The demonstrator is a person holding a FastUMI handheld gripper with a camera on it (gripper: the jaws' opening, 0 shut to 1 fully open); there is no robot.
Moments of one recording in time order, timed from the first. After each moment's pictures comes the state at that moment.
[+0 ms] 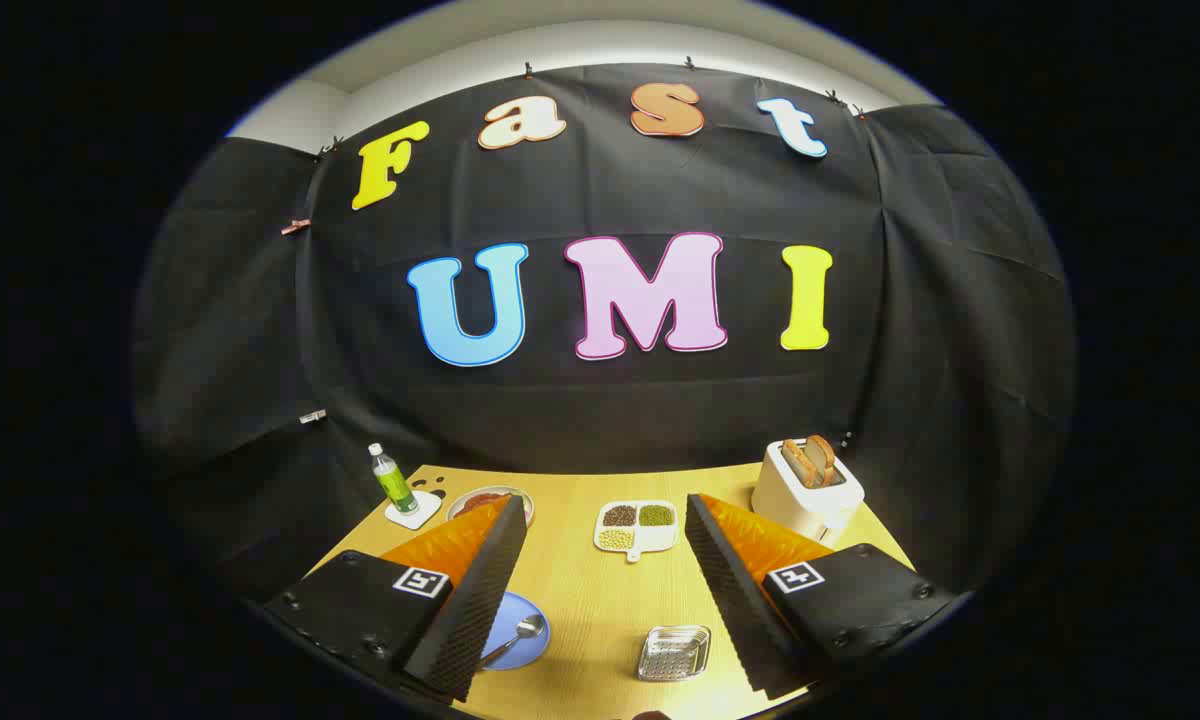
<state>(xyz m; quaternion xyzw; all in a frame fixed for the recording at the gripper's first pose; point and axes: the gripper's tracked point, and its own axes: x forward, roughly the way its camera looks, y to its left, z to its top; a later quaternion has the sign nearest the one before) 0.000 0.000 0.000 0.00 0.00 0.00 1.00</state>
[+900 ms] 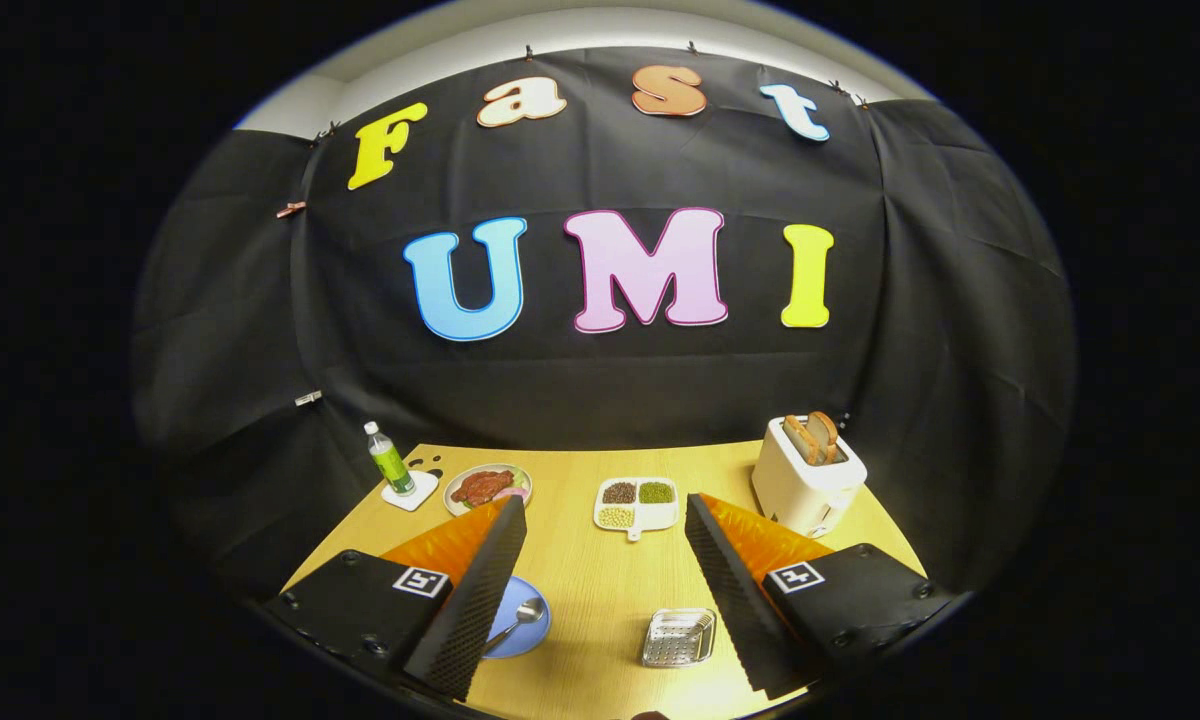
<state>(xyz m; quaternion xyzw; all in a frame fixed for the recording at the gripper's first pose) 0.003 0.004 -0.023 0.00 0.03 -0.01 1.00</state>
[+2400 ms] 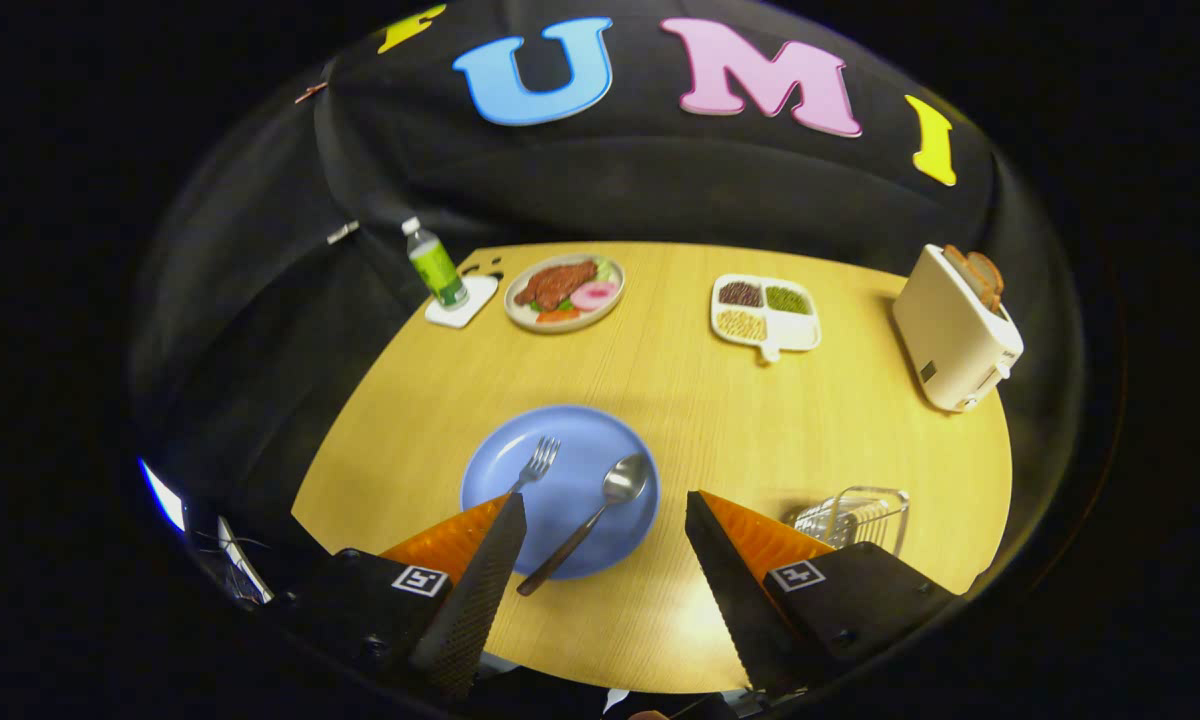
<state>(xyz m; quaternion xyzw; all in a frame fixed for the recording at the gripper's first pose) 0.048 0.120 -0.259 -0.03 0.34 0.09 0.93</state>
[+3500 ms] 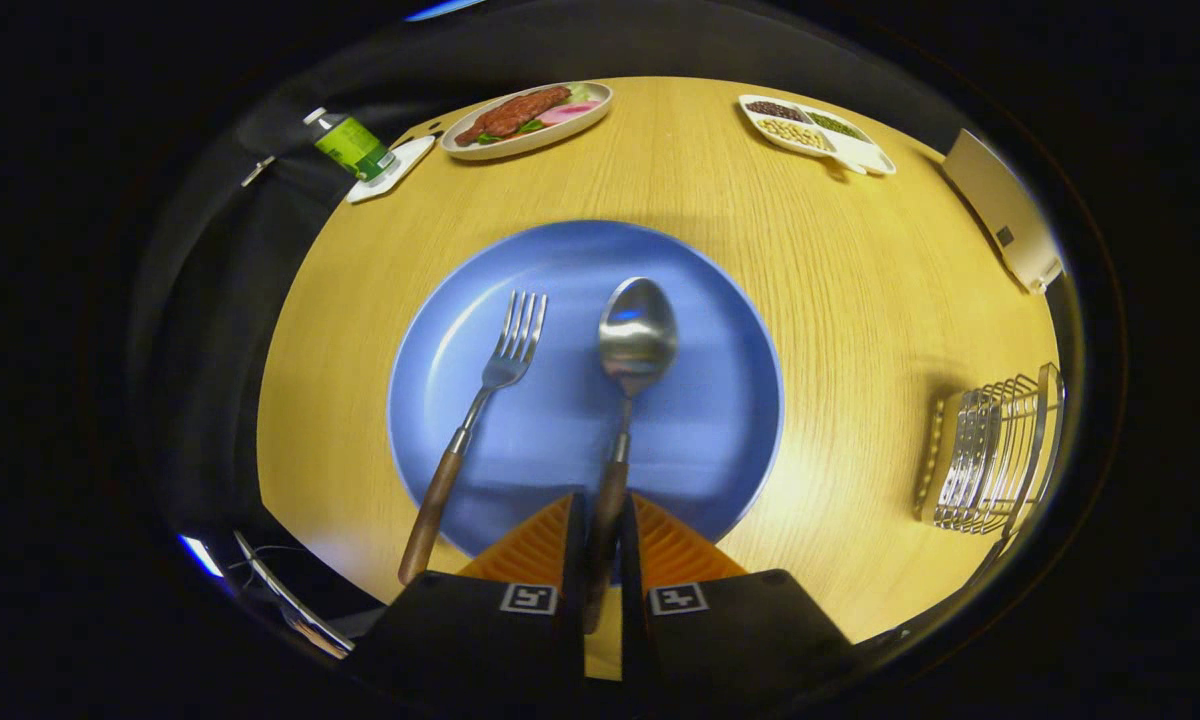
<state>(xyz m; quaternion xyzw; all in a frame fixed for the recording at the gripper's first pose) 0.062 0.153 -0.392 0.05 0.52 0.04 0.85</state>
